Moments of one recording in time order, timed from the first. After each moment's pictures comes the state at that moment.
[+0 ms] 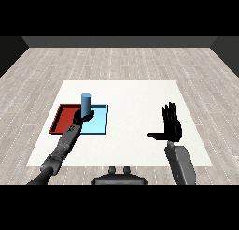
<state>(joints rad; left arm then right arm) -0.65 0.27 -0.13 -0.49 0.17 0.38 -0.24 -0.06 -0.22 0.08 -1.75 -0.42 -0.10 -0.25</state>
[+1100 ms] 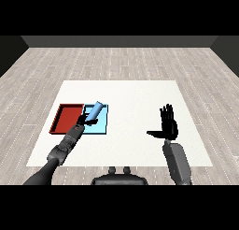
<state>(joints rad) -0.83 0.21 -0.17 -0.07 0.02 0.35 -0.08 -0.10 -0.17 0.03 -1.55 -0.43 -0.03 -0.33</state>
